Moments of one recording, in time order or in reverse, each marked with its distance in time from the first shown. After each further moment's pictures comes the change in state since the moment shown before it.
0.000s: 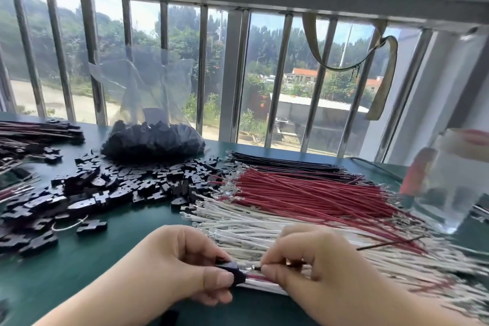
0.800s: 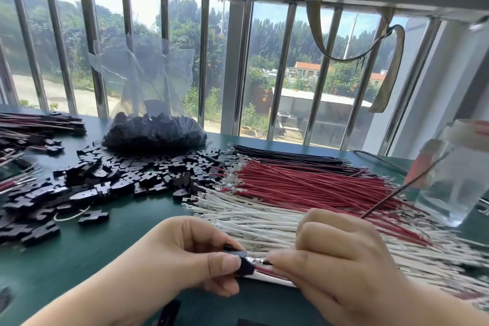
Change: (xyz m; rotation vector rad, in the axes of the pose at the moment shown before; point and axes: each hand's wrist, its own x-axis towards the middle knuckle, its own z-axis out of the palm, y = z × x) left_hand -0.006 0.005 0.006 -0.144 -0.043 -0.008; right_hand -0.007 0.006 0.000 -0.428 0.397 -0.535
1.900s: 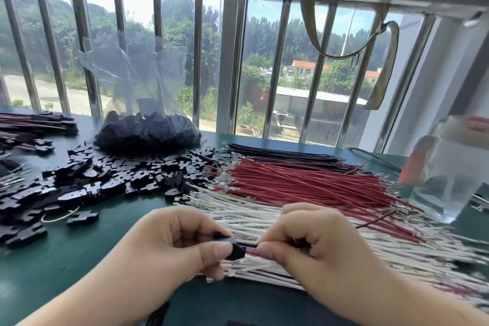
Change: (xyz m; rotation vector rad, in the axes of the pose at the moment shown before) left_hand -0.001 0.010 0.013 0.190 0.227 0.192; right_hand 0.010 0.002 0.004 0.524 -0.199 0.499
